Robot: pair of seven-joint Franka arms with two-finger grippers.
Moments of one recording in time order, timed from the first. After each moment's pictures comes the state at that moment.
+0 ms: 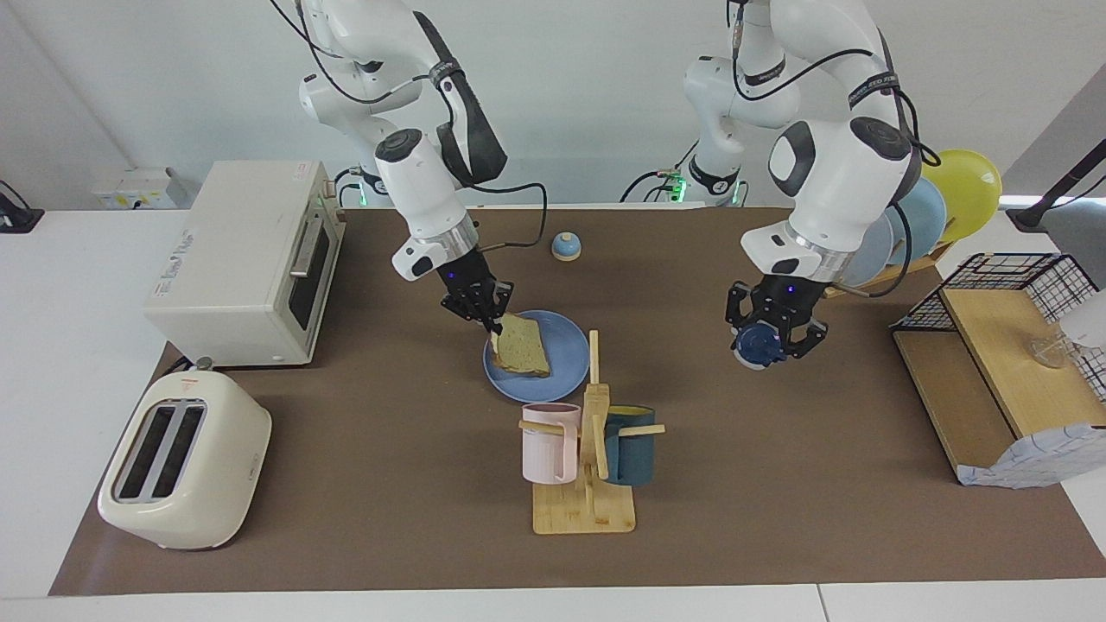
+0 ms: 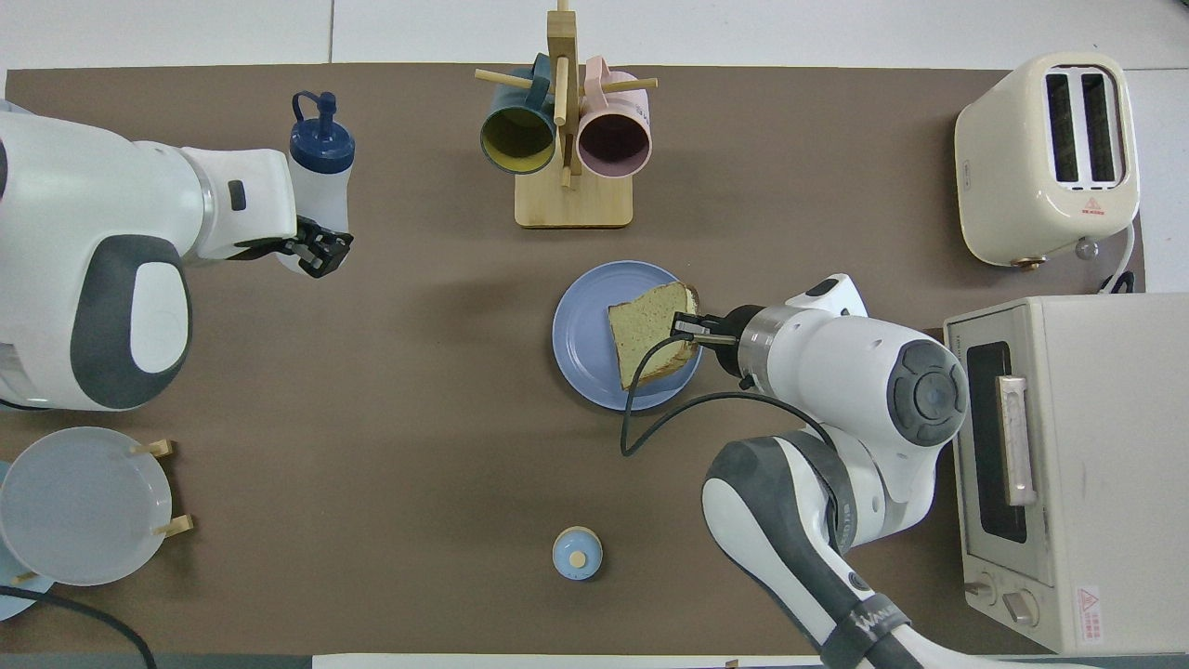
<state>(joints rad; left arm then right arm) -0.66 0.07 0.42 -1.89 -0.20 2.18 0.67 0.41 0.05 0.05 -2.26 0.39 2.68 0.35</state>
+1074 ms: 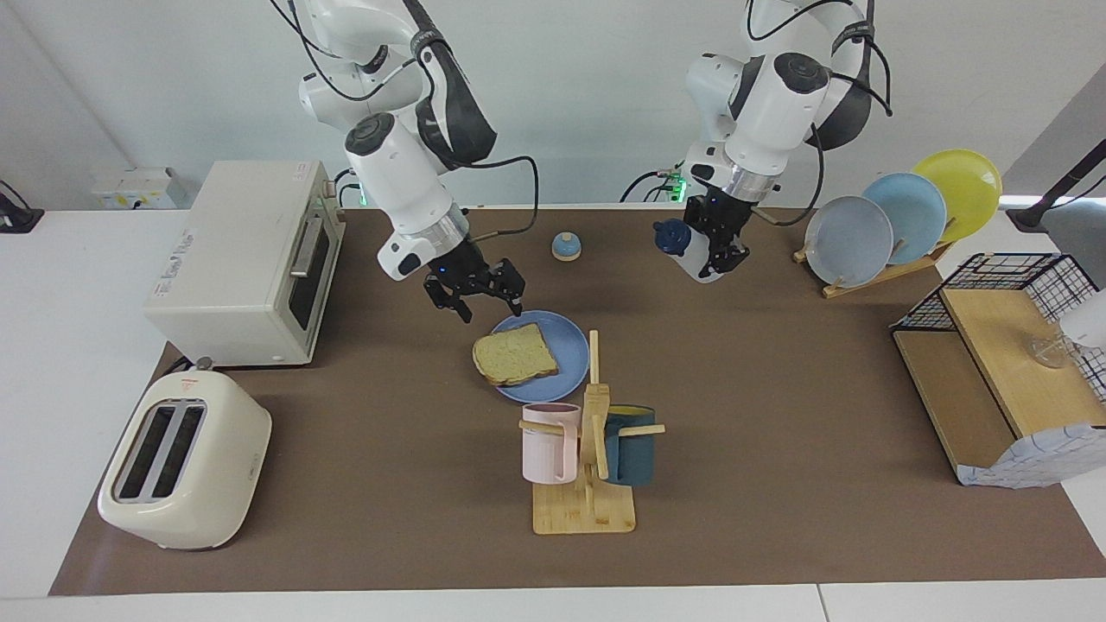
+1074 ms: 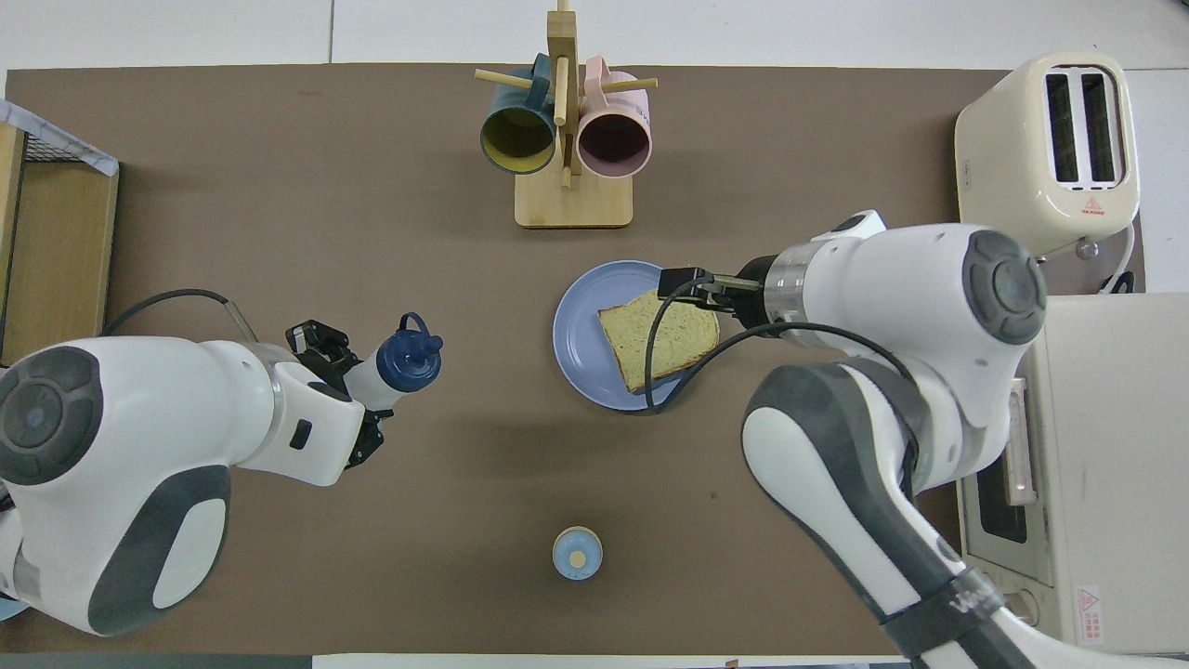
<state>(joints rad) -0.82 -0.31 0.38 -2.32 -0.02 2.18 0.85 0.32 0.08 0.04 -1.93 0.41 2.20 0.32</state>
